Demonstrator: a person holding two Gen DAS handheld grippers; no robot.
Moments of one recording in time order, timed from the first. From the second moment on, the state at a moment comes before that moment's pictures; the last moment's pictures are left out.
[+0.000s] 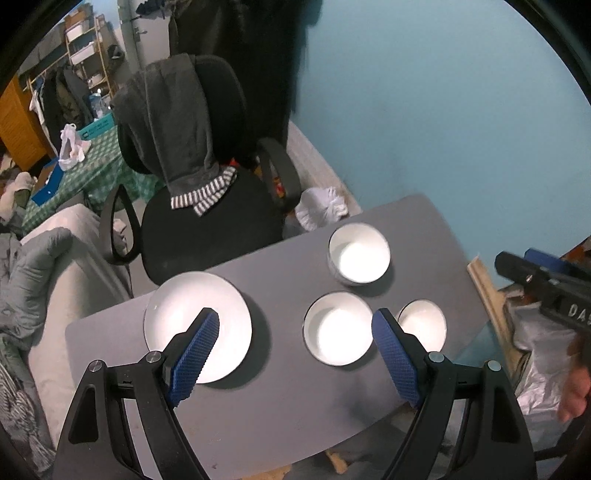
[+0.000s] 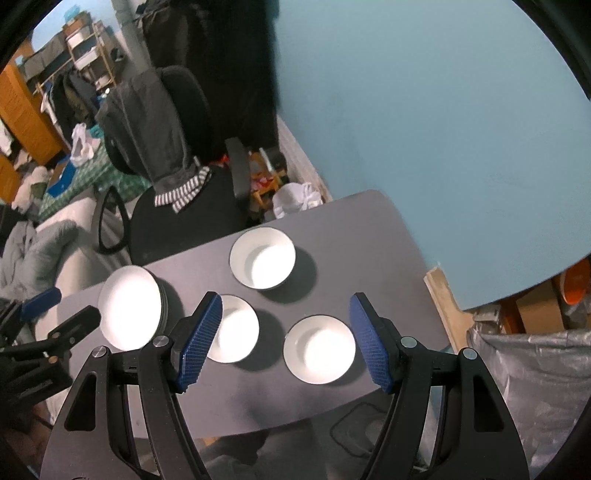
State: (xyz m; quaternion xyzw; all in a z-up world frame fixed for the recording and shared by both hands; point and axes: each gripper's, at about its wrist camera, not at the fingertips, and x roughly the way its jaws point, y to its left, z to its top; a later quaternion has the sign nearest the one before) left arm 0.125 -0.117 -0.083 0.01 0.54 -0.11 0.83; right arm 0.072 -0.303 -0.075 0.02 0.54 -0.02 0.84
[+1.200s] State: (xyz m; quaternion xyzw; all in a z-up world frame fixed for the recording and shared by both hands) left arm 0.161 -0.139 -0.242 -0.02 0.64 -0.09 0.77; right arm 0.128 -0.298 -0.263 -0.02 0.69 0.11 0.72
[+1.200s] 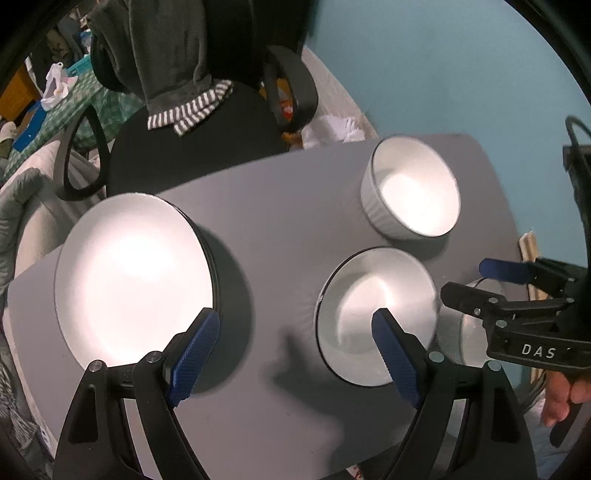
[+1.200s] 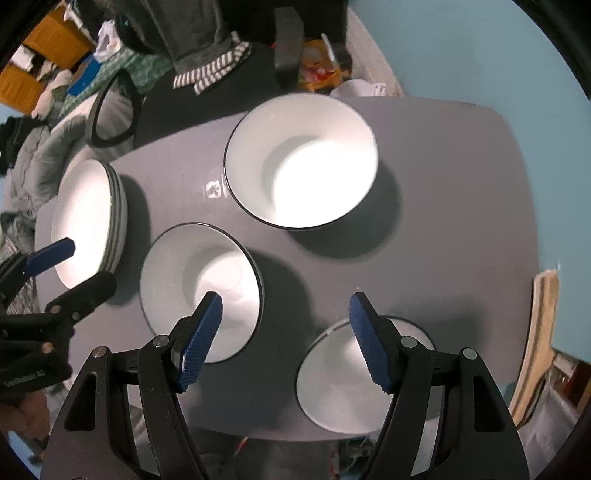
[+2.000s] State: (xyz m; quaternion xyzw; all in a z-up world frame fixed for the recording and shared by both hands) left arm 0.164 -0.143 -0.294 -0.06 0.68 -0.07 0.72; right arm 0.144 -0.290 -0.316 -0.03 0.71 0.16 0.68
